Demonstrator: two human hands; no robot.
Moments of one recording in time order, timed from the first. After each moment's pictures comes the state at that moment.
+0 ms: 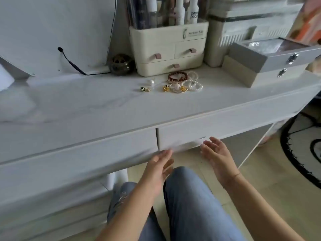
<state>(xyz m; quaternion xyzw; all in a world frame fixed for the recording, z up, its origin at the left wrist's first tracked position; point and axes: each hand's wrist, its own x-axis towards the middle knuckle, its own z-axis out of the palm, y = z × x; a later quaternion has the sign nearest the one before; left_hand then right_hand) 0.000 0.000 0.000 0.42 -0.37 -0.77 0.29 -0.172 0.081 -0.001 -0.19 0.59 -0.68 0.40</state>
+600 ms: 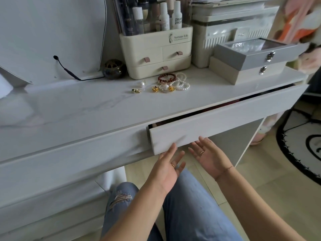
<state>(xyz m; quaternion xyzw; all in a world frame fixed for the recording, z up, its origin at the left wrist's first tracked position) -0.028 0.038 0.019 0.35 -0.24 -0.86 0.28 -0.184 0.093 -0.001 -0.14 0.39 -0.73 0.55</state>
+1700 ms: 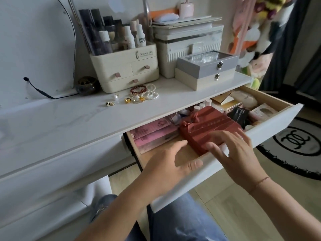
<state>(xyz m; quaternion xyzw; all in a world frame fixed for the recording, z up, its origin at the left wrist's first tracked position) -0.029 0.104 0.123 0.23 -0.88 -0.41 0.10 -0.198 0.225 0.094 -0.49 0.80 -0.33 -0.11</state>
